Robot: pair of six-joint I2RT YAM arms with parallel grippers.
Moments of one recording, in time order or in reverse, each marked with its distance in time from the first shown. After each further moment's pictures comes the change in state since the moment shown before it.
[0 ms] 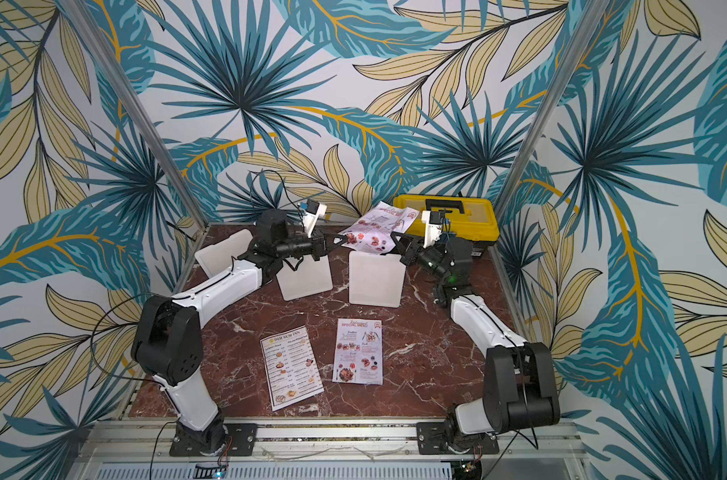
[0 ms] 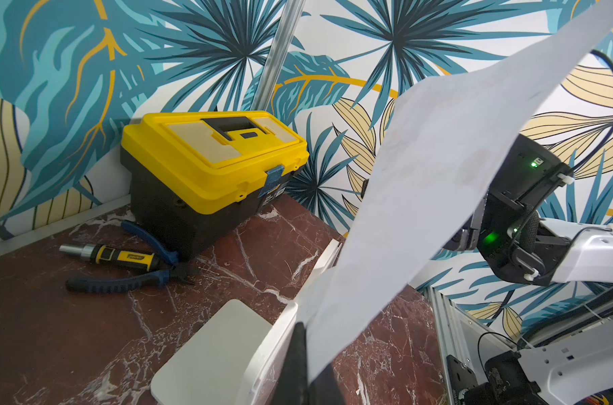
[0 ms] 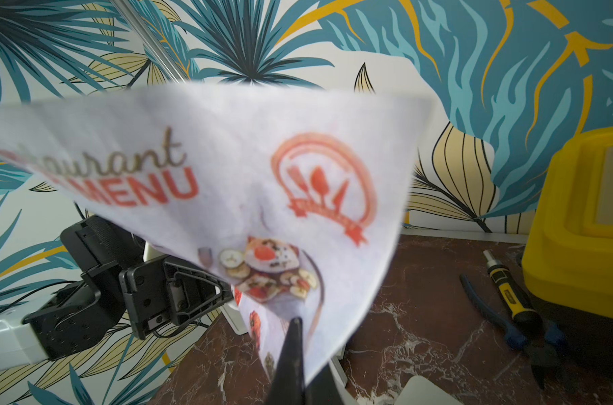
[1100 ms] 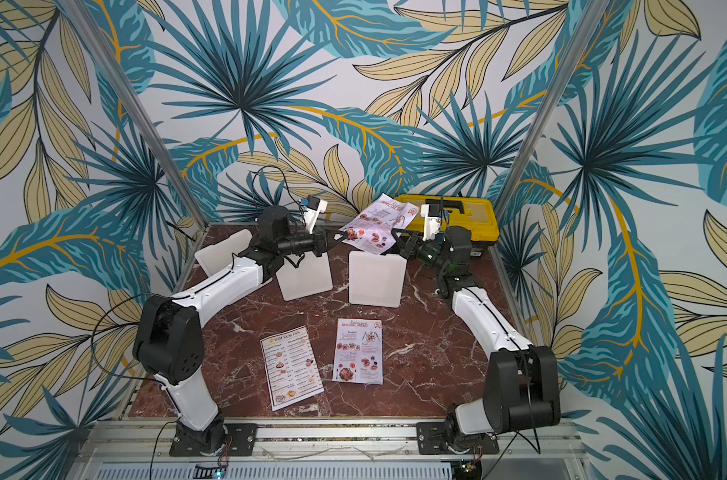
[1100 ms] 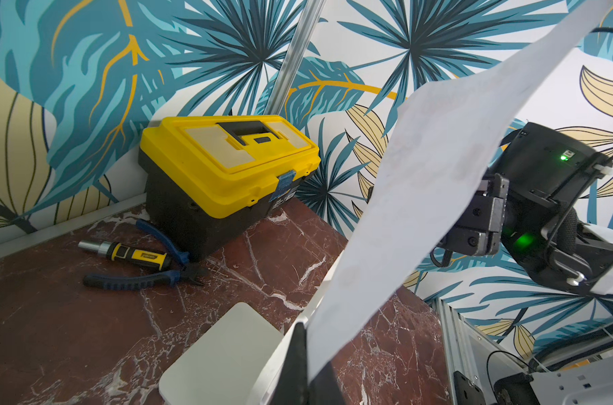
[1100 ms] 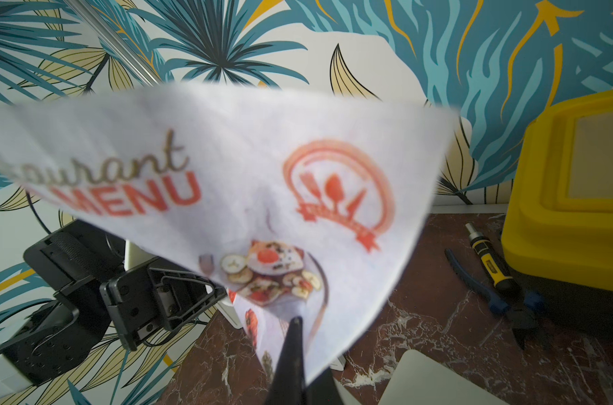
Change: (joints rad) left arm -0.007 0.011 0.050 -0.058 -0.059 -0.010; right arm 0.007 -0.003 0.119 -0.260 0.045 -0.020
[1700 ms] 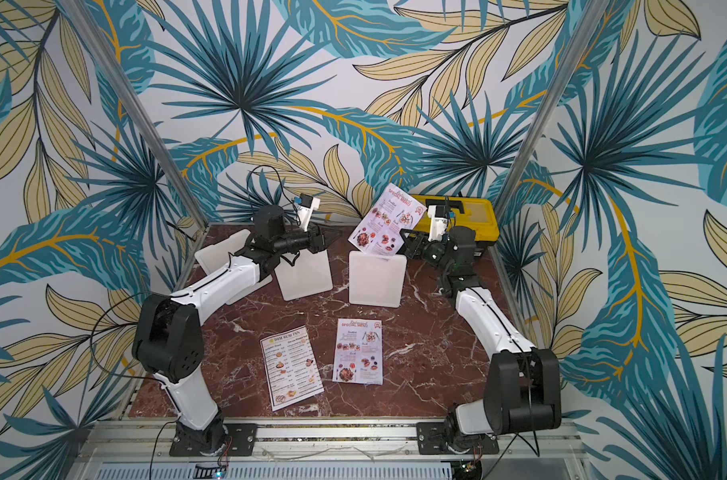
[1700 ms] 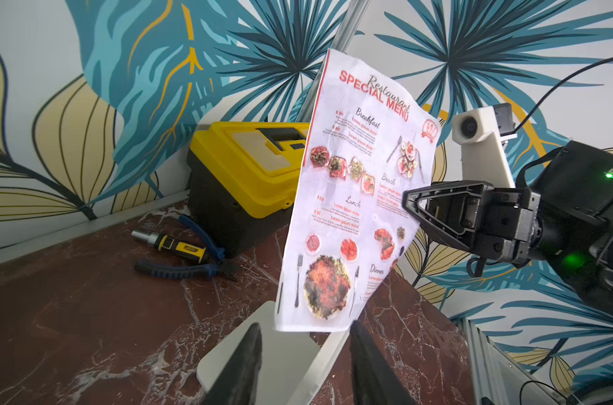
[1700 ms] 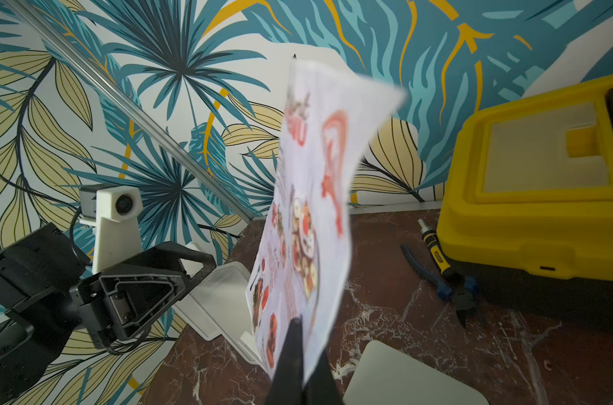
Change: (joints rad) left arm 0.026 0.000 -0.019 -0.003 -0.072 0.008; right arm -0.026 -0.011 0.000 -0.060 0.069 -0.048
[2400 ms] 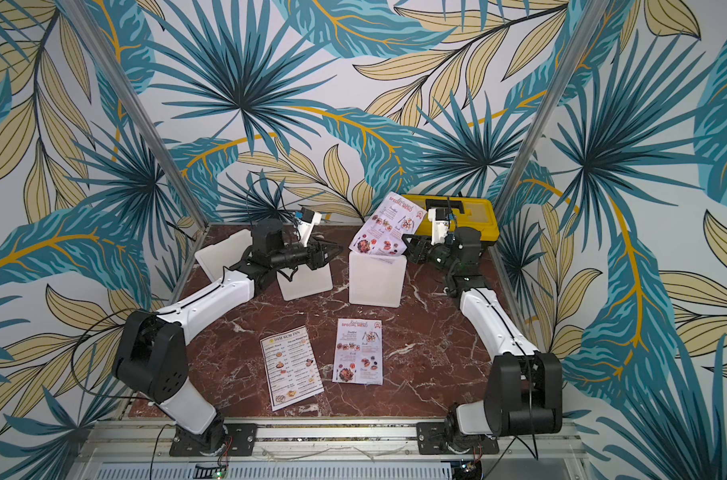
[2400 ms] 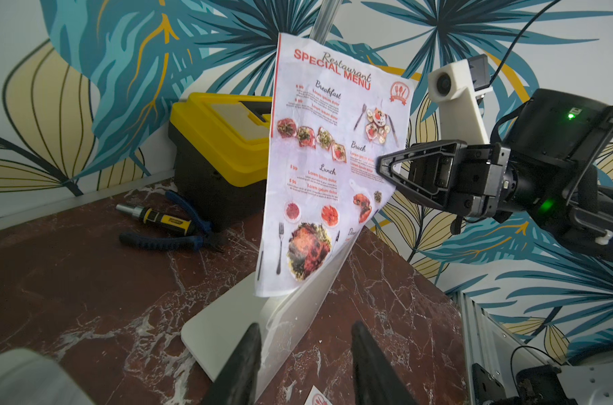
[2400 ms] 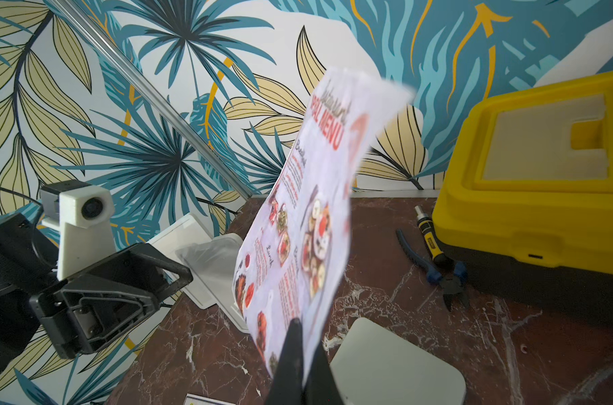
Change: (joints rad) left arm -0.045 -0.149 -0.184 -0.003 -0.021 0.043; right arm -0.048 -0.021 0.000 -0.092 -0.104 -0.115
